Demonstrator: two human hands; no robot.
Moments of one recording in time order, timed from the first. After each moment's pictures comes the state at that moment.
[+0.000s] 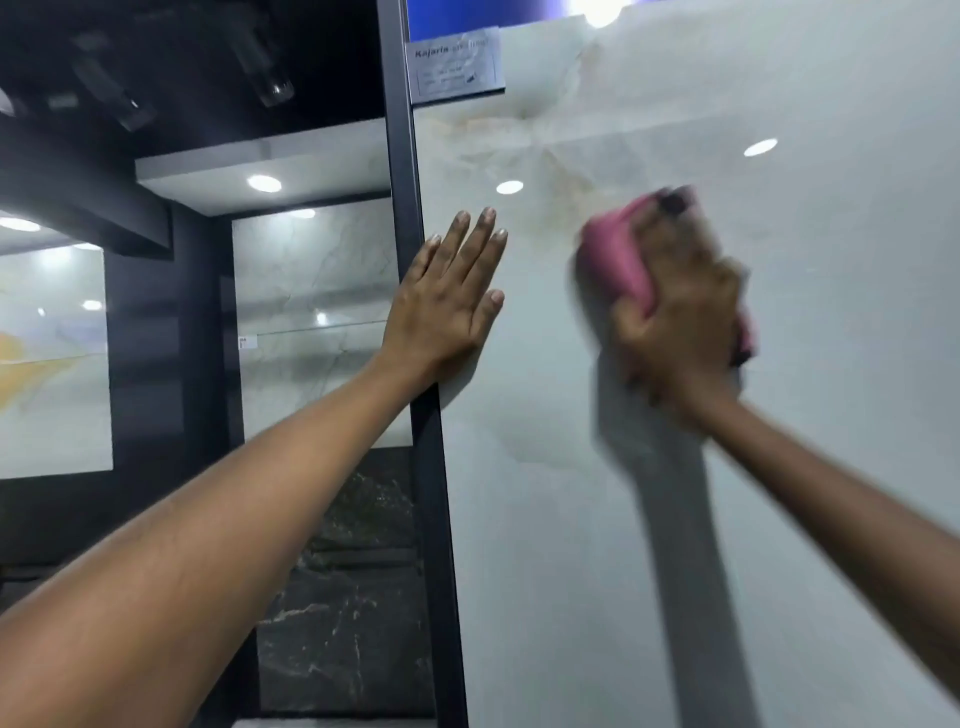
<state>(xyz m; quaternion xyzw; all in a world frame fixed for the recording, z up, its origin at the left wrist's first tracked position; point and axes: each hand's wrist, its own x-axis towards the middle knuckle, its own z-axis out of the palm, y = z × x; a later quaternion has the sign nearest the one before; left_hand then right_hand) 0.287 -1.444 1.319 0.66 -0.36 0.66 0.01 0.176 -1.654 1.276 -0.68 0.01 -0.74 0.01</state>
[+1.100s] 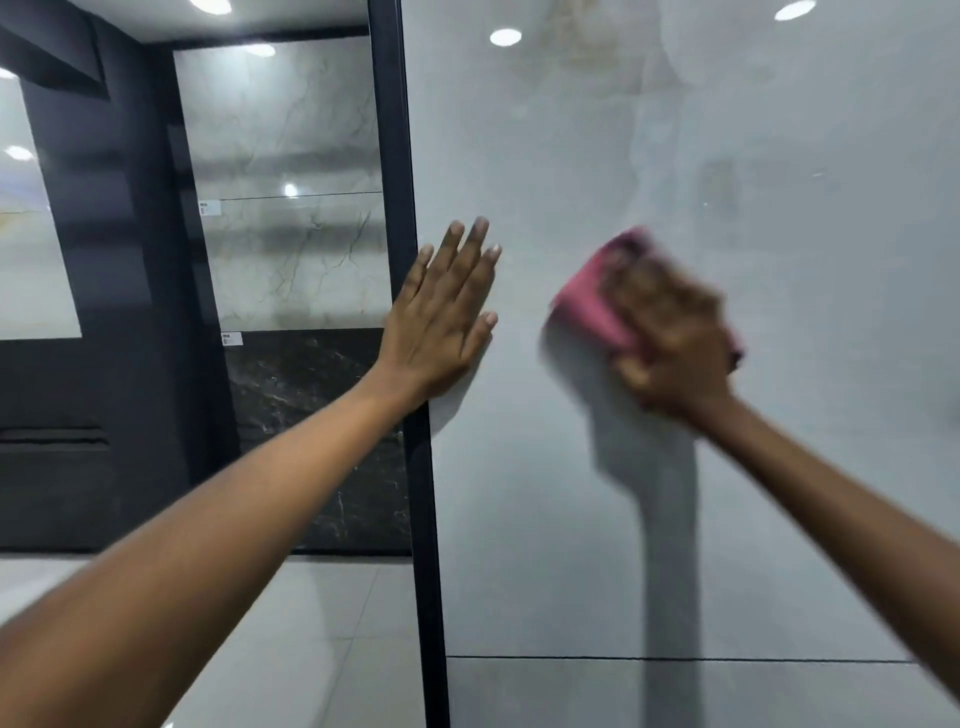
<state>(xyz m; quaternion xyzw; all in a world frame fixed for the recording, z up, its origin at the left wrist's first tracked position) 0.269 -1.443 1.168 0.67 -0.39 0.64 0.04 0.156 -1.687 1.142 -0.73 -0.12 -0.66 -0.11</state>
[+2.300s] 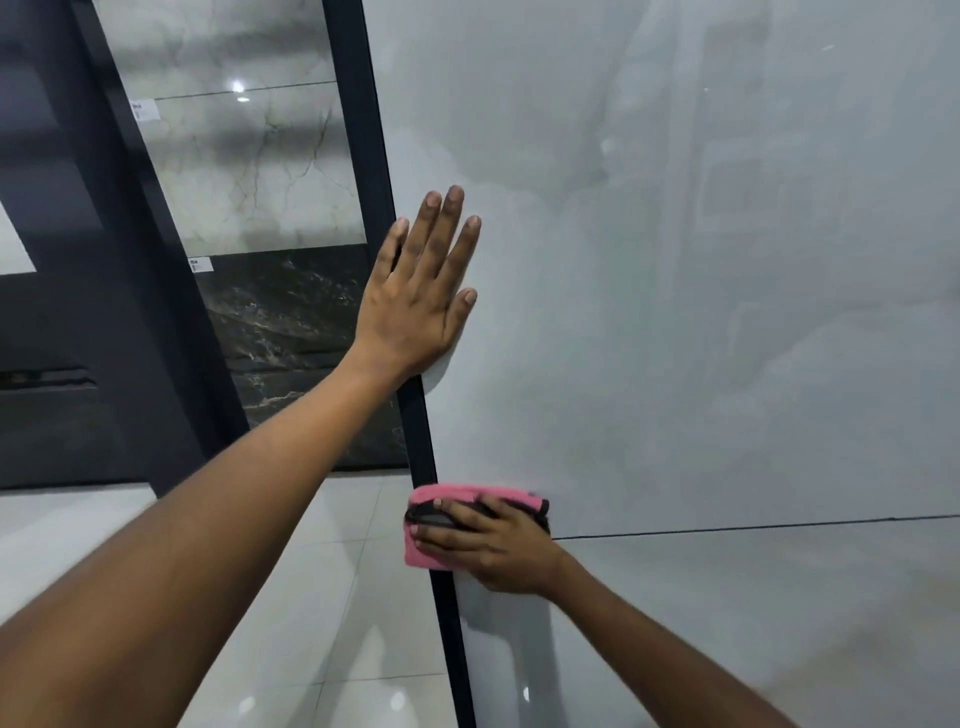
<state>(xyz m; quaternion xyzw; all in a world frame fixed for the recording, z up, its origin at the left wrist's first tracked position) 0.272 -1.434 1.090 0.70 -0.39 0.60 0.01 0.181 -1.556 0.857 -0.81 -0.33 -0.40 -0.26</state>
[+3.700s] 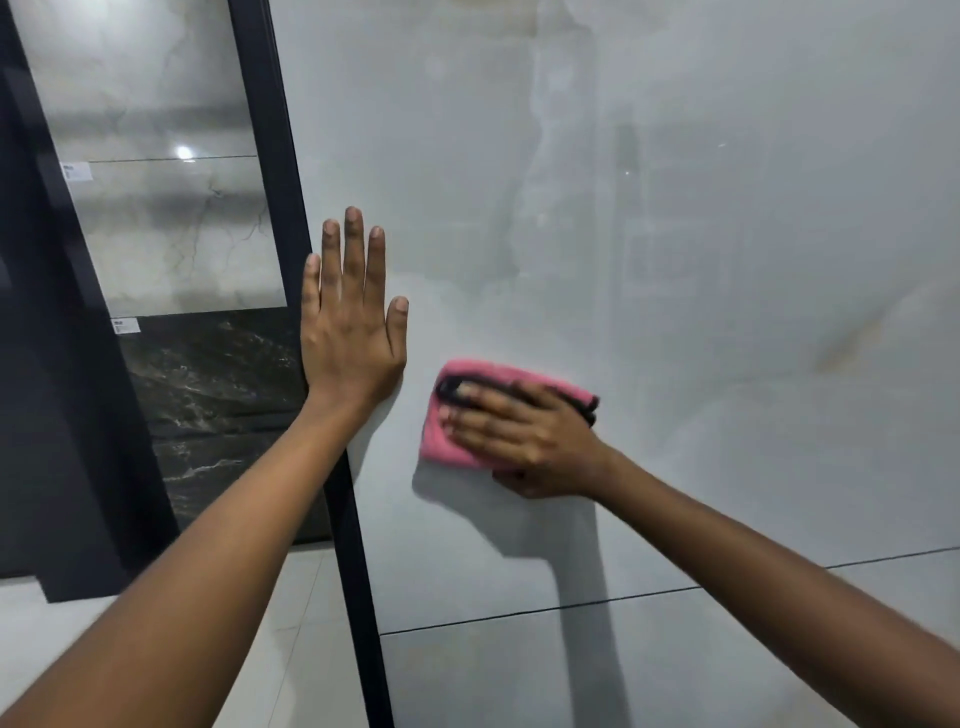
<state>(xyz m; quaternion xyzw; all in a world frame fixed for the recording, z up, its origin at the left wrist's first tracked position) 0.260 -1.468 1.123 0.72 -0.28 0.61 0.16 0.153 -1.664 1.046 -0.76 -0.29 -0.52 -0.25</state>
